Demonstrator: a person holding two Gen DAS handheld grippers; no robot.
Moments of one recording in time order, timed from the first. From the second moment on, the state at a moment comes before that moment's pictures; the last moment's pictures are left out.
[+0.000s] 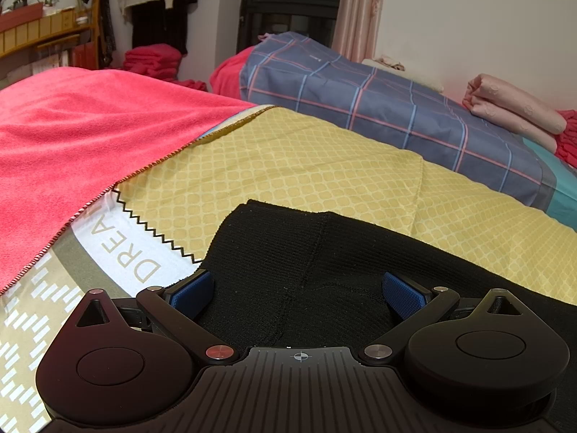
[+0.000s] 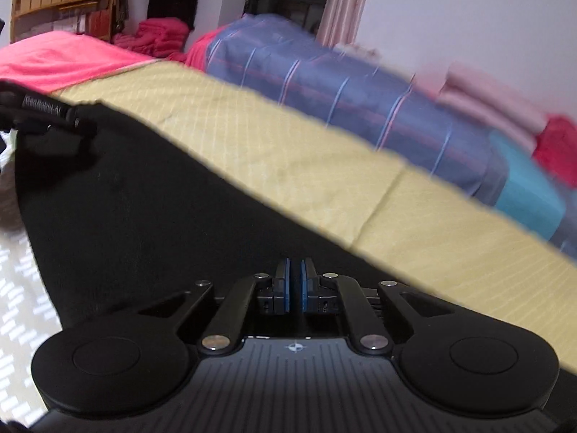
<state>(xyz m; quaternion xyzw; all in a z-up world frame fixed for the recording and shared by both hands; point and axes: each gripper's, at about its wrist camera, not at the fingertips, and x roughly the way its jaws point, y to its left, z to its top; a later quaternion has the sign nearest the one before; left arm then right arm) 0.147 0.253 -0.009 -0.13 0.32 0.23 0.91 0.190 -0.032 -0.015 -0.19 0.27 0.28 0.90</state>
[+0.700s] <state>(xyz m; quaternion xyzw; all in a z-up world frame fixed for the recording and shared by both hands) 0.149 0.250 -0.011 -0.12 0.32 0.23 0.91 0.189 -0.295 0.011 0.15 0.35 0.06 0.92</state>
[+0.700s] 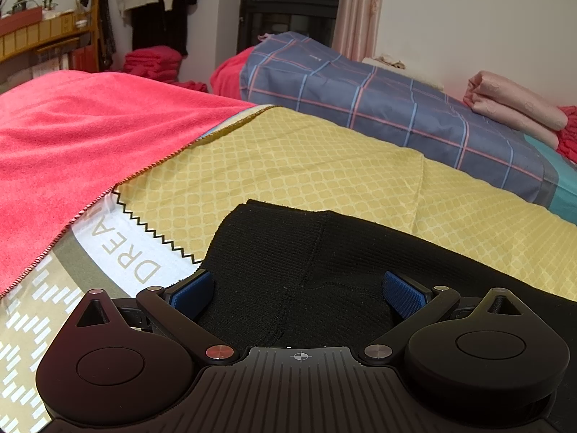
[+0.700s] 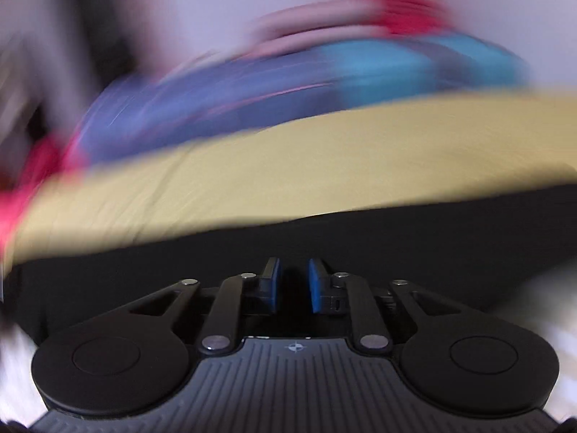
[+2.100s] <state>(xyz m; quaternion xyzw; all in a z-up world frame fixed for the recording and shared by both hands) 0.150 0.250 -0.011 -0.12 0.32 0.23 0.91 0.168 -0.409 -0.008 0.38 0.14 -0.01 0.91</state>
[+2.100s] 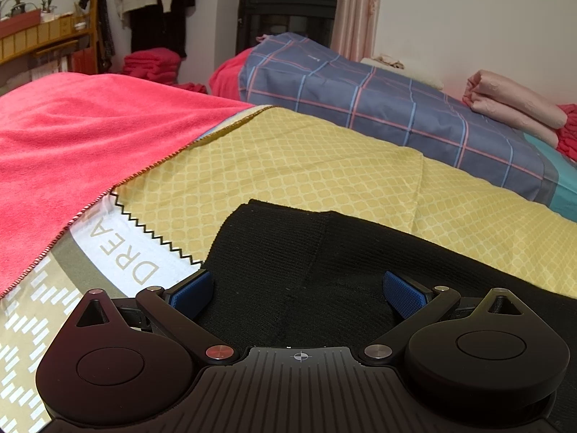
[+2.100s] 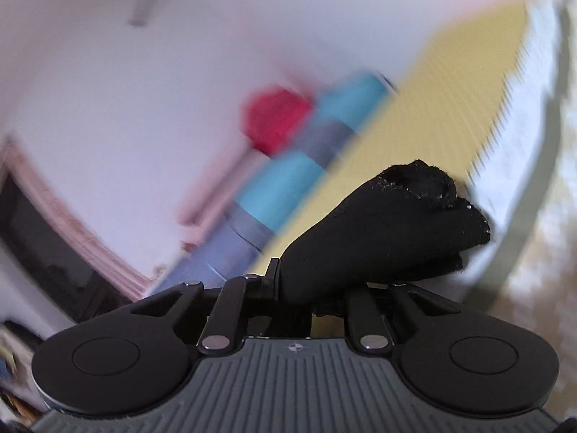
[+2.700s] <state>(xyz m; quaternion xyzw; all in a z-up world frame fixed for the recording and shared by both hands) 0.150 0.251 -0.011 -0.12 0.32 0.23 0.91 0.162 -0.462 -0.037 0.52 0.23 -0.05 0.82</state>
